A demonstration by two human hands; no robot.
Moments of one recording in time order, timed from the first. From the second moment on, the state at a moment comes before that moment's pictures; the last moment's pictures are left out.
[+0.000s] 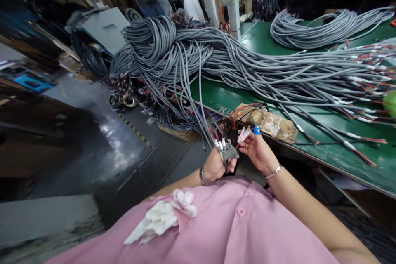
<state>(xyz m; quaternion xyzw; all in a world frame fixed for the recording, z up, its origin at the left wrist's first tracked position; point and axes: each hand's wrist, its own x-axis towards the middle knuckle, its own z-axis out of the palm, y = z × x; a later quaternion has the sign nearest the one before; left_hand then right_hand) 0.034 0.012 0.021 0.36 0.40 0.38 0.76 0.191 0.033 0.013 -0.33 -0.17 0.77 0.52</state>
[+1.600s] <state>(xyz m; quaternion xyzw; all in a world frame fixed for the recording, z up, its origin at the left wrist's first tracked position) 0.042 0.008 0.031 0.31 0.45 0.45 0.71 0.195 0.032 0.007 -0.34 -0.19 0.76 0.53</state>
